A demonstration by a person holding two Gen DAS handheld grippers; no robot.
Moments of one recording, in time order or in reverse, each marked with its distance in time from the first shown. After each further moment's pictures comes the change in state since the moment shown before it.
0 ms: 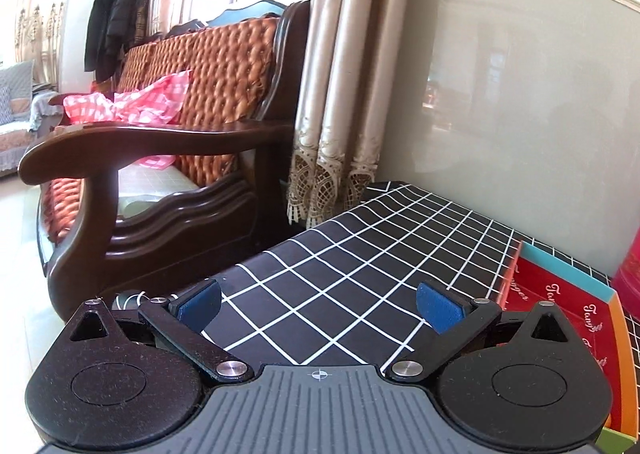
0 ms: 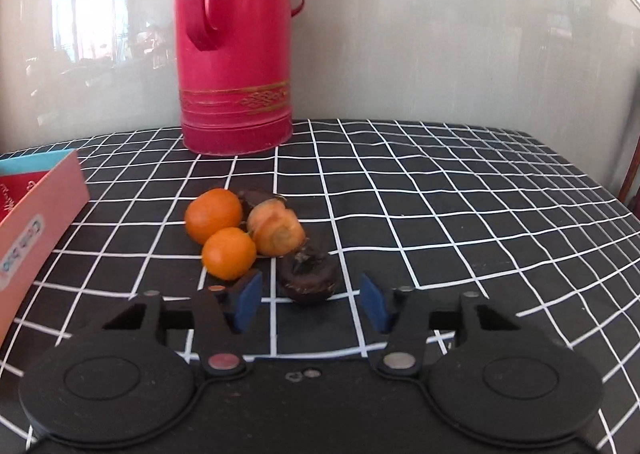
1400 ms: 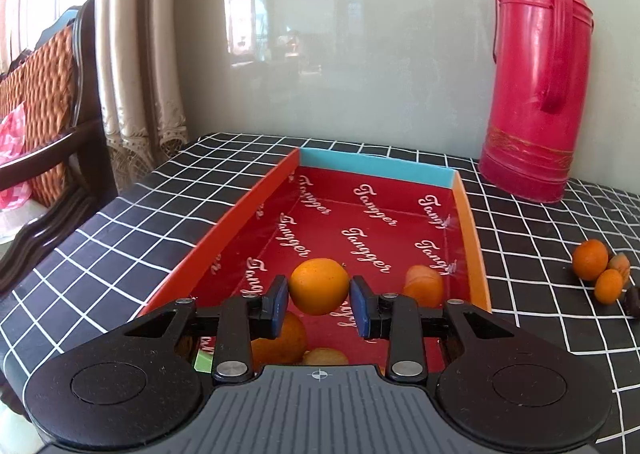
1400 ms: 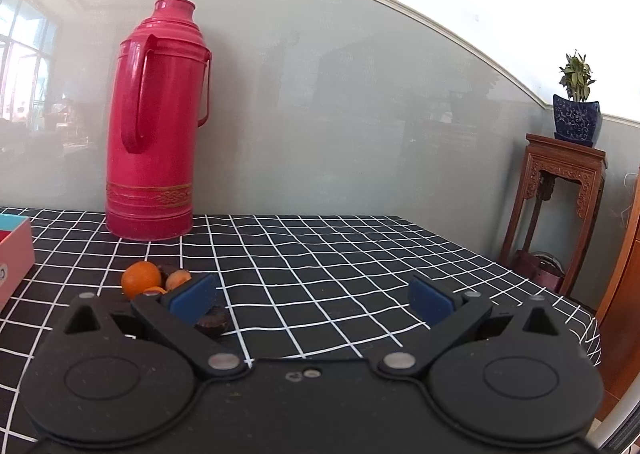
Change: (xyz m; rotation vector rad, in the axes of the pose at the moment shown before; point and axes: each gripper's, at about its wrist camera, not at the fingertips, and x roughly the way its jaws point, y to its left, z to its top) left arm -0.008 -0.167 -0.046 0.323 0.122 -0.309; right arm -0.098 0.003 -0.030 0.039 -0.333 -0.336
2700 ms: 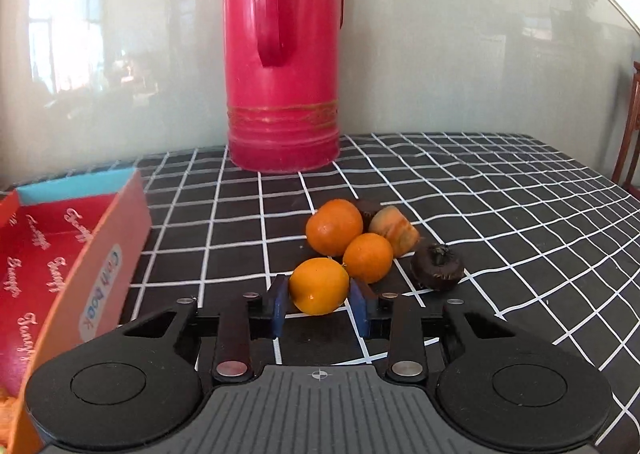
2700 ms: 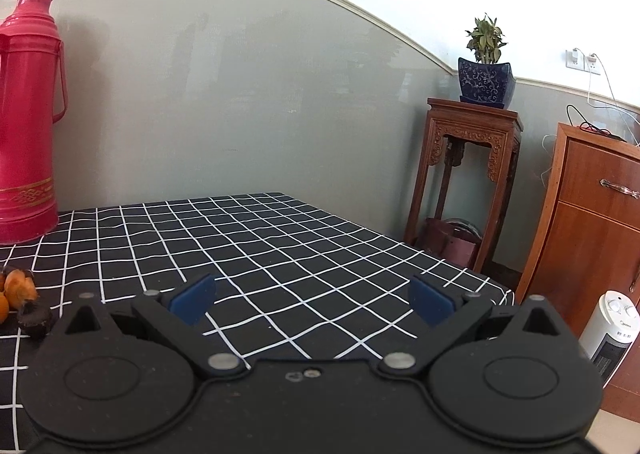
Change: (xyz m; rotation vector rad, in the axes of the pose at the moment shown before) left arm -0.005 -0.171 -0.027 0.270 -0.039 -0.437; right arm 0.031 -0.098 -0.011 0.090 0.051 -0.262
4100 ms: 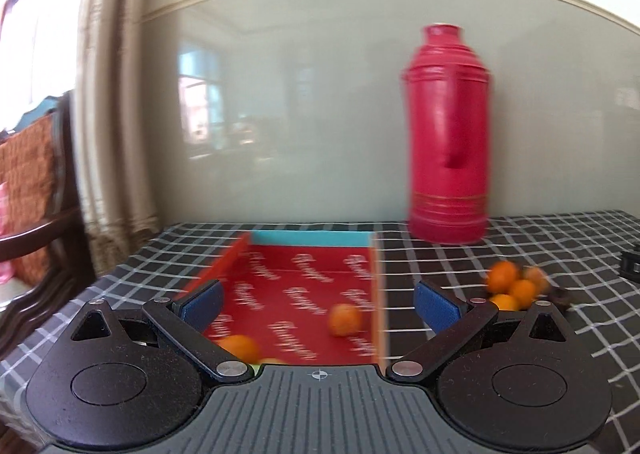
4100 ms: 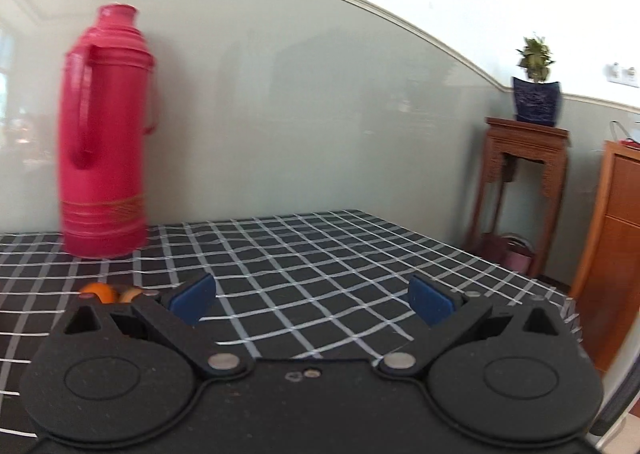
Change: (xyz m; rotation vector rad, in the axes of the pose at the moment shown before) left arm -0.135 0.089 -0.026 -0.082 -0.224 0.328; right arm -0.028 0.065 0.005 -0.018 -0.018 0.082
